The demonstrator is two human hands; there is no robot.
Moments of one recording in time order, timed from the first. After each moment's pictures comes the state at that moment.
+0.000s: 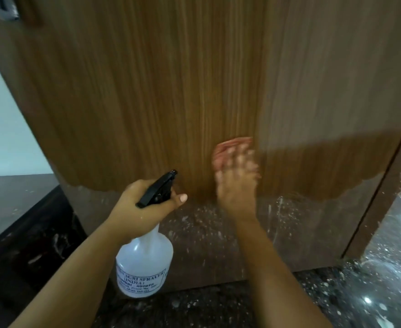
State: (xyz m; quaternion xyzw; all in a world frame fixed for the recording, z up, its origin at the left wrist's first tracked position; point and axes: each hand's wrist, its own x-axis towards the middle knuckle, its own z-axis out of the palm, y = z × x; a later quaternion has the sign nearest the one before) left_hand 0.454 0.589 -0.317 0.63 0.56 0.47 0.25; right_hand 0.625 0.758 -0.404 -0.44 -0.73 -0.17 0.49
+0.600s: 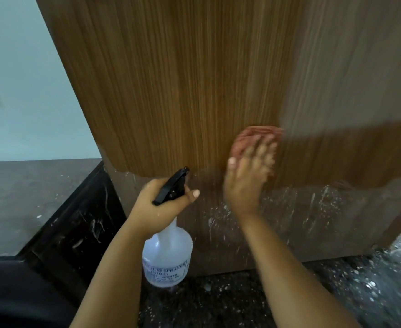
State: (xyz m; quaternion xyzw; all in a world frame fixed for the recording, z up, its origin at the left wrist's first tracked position) left_hand 0.374 0.573 -0.345 0.60 0.57 0.50 0.25; right_hand 0.526 0.711 -0.397 -0.47 -0.67 -0.02 0.58
